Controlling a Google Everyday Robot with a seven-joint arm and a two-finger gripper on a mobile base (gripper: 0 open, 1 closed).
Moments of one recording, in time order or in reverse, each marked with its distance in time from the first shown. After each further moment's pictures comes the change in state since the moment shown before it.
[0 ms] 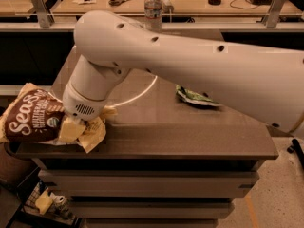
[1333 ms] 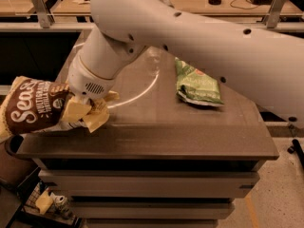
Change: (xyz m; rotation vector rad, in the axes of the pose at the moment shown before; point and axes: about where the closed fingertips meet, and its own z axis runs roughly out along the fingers) arm -0.018 -0.018 -0.049 0.041 -0.092 -0.117
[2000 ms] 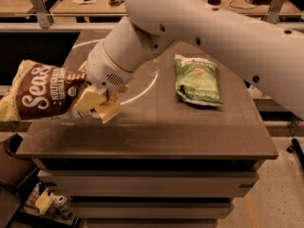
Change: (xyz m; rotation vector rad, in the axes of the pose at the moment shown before) arm 0.007 -0.006 -0.035 0.041 -0.104 -0.018
